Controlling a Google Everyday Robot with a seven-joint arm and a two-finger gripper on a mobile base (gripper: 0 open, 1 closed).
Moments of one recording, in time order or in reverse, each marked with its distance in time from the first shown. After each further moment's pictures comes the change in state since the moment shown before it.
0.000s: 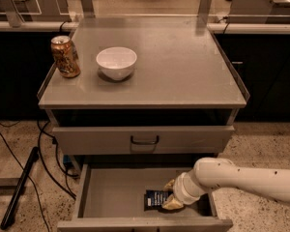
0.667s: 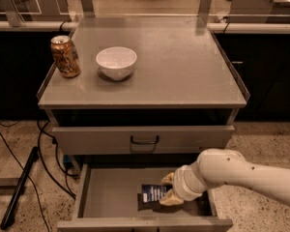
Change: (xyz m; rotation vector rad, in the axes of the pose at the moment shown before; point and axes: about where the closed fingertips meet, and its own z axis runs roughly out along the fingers) arm -0.048 0.015 -0.066 0.039 -0.016 -0.061
